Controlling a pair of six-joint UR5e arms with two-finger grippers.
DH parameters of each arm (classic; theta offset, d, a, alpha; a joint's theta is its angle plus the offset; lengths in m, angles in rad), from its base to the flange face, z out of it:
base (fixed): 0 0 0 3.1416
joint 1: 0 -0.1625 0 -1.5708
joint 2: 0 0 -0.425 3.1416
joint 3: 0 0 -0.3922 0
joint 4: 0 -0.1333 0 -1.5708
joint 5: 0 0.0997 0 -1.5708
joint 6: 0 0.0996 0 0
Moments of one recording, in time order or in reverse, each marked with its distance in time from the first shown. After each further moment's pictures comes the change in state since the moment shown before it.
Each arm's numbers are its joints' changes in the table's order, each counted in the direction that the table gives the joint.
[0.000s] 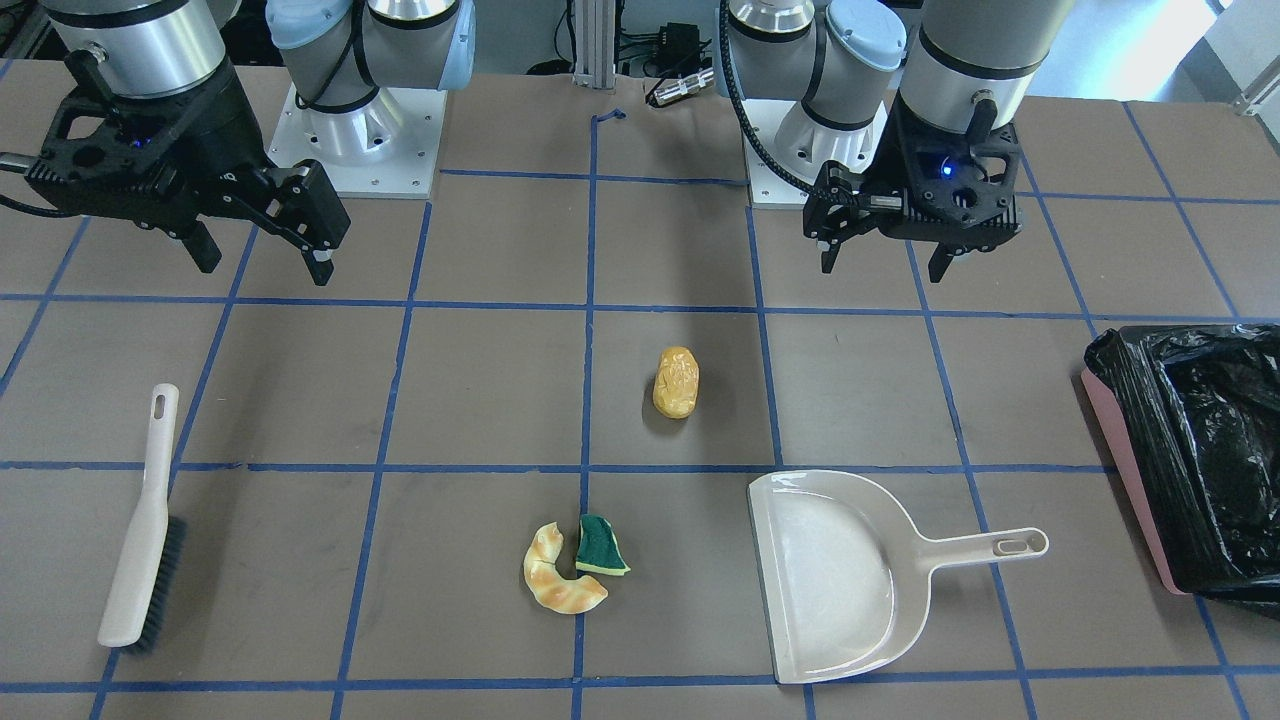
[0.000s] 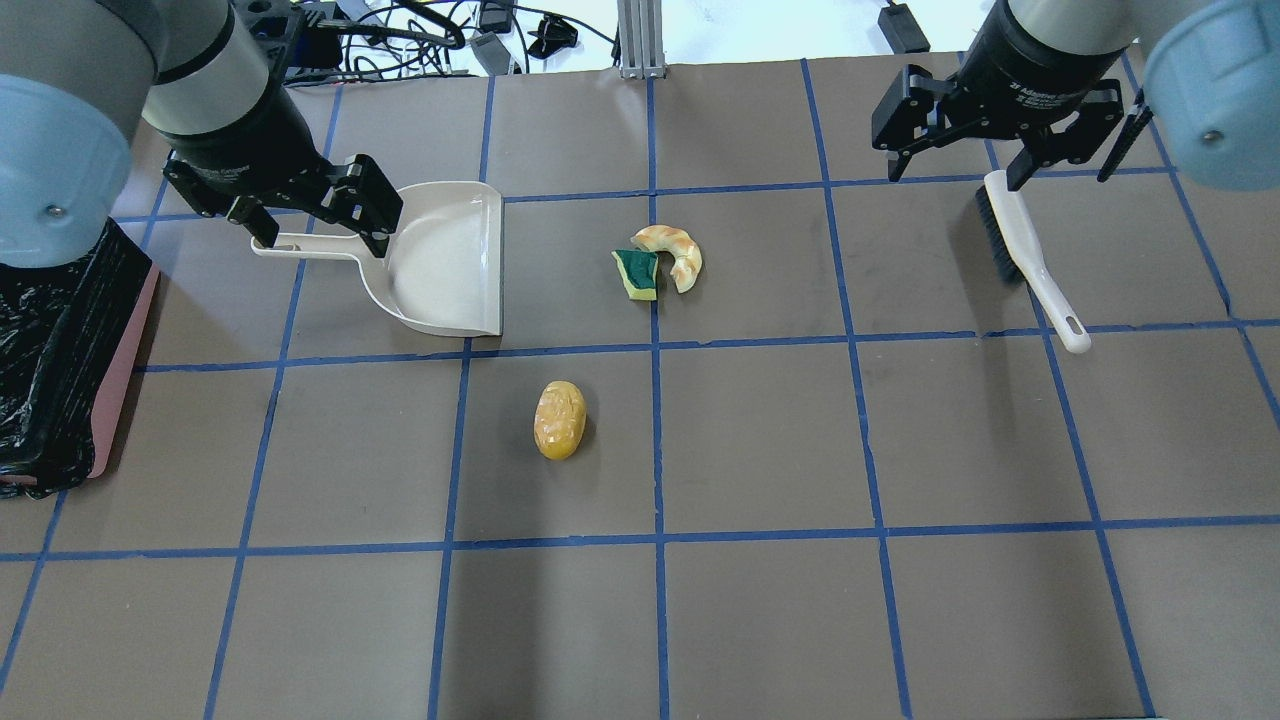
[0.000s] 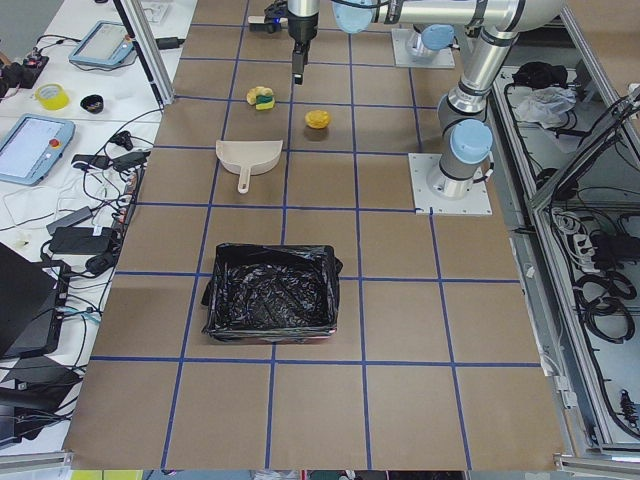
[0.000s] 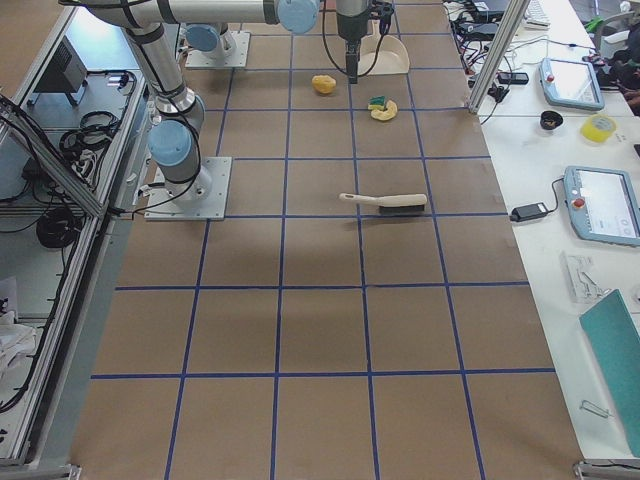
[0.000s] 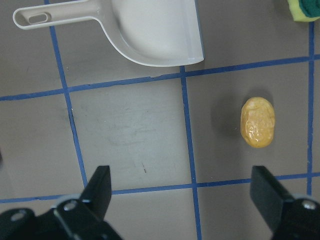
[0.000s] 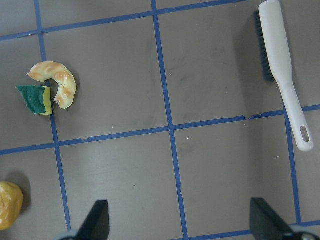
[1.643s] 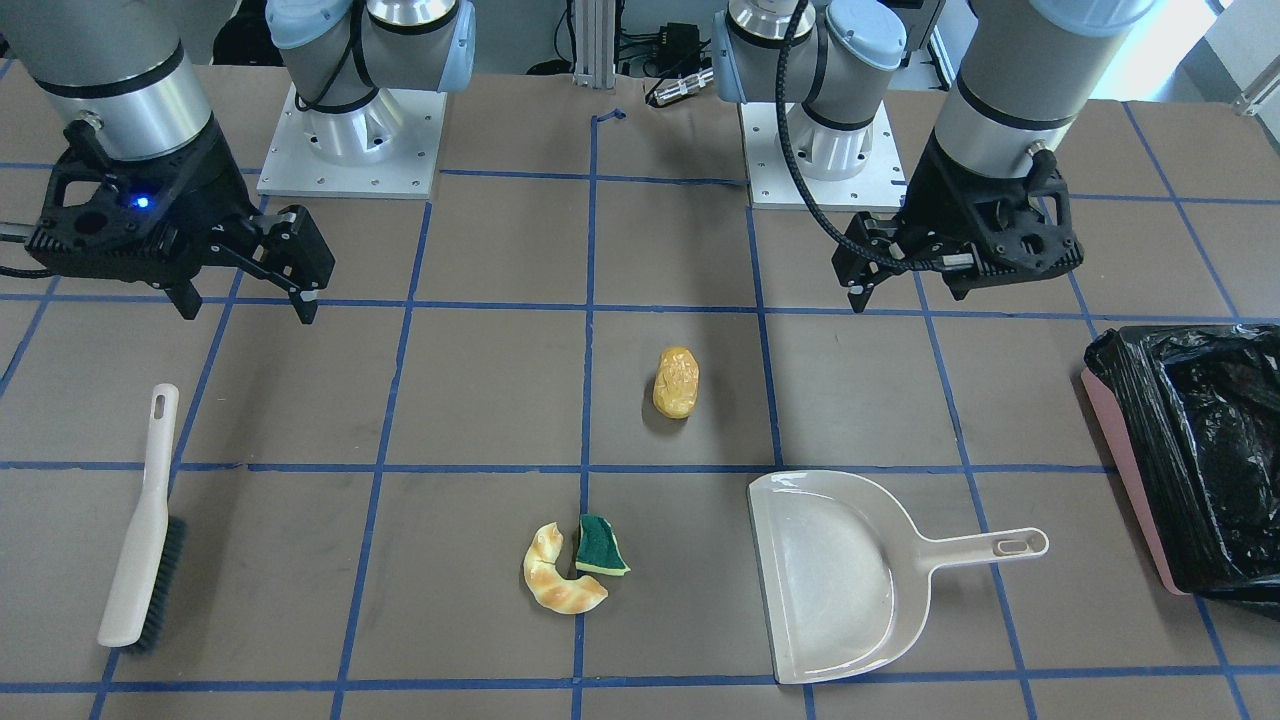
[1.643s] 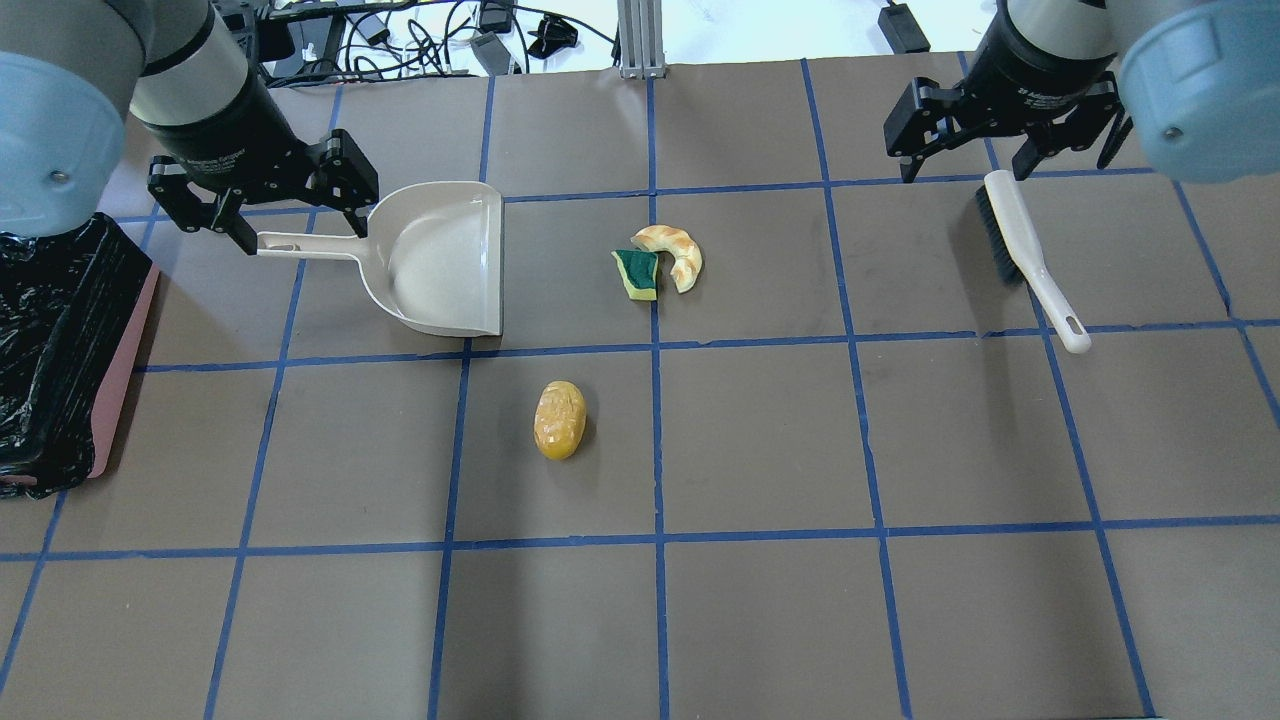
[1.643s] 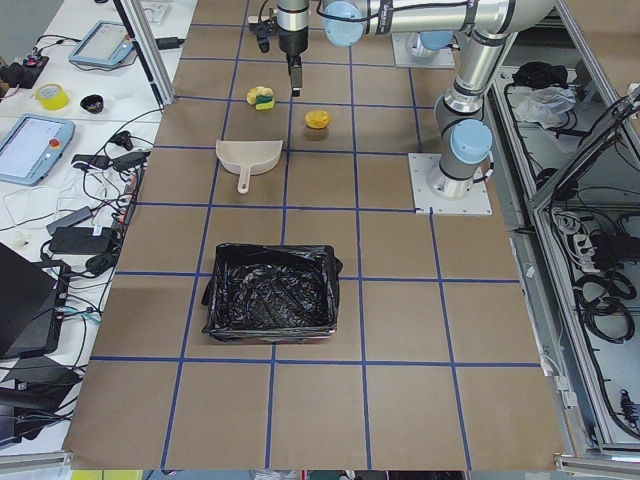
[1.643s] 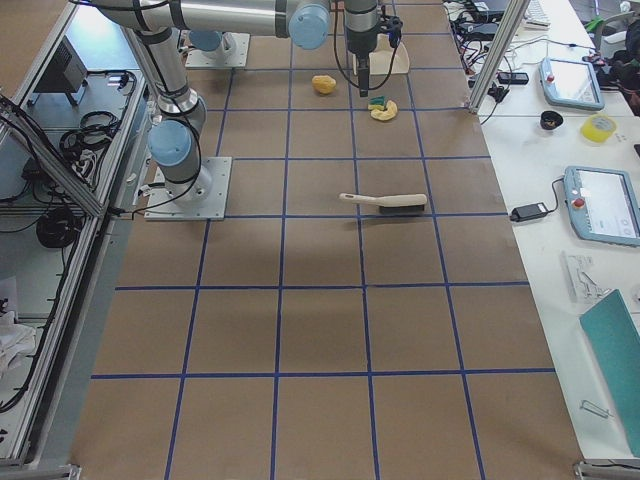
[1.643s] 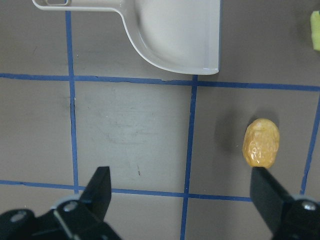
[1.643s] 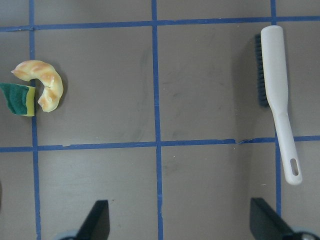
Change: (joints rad) left arm -0.070 -0.055 -0.012 -0.015 -0.003 -0.300; right arm 0.047 0.053 -0.019 0.059 -0.012 -0.146
